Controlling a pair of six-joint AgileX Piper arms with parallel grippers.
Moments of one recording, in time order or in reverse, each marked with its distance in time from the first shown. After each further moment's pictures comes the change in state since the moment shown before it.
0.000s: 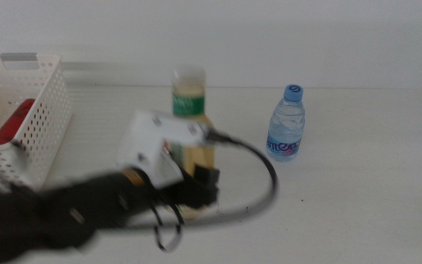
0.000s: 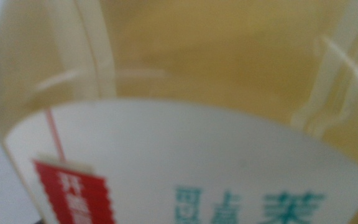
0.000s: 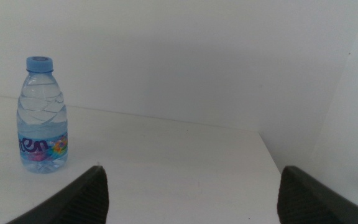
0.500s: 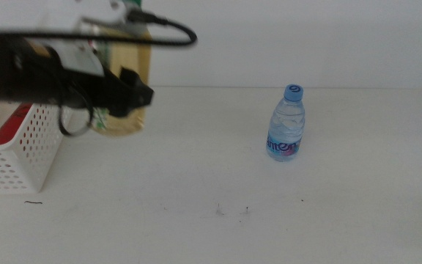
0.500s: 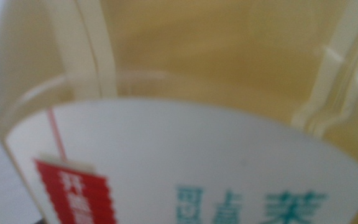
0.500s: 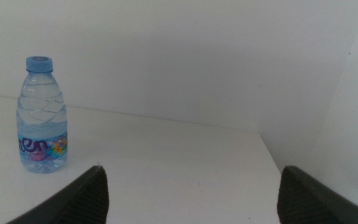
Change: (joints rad) left arm 0.451 -0.125 -0.423 0.277 0.731 0.034; right arm 0.000 0.000 0.000 0.000 0.000 0.000
